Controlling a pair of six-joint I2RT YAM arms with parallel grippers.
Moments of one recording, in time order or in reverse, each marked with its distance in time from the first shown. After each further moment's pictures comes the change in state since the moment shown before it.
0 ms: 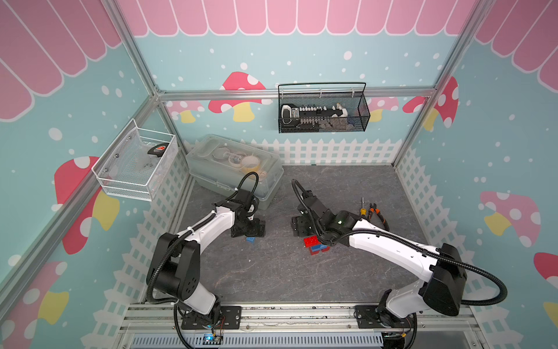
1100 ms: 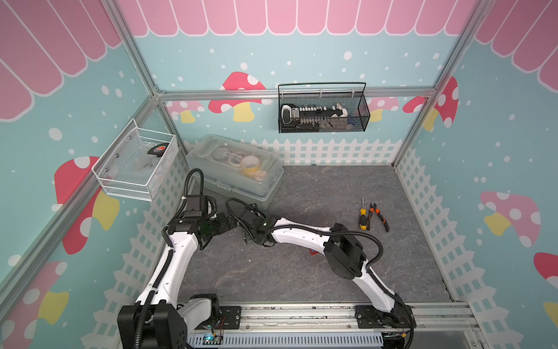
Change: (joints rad) left arm 0.369 -0.458 -0.154 0.024 0.115 -0.118; right arm 0.190 0.830 0.689 -0.058 0.047 0.127
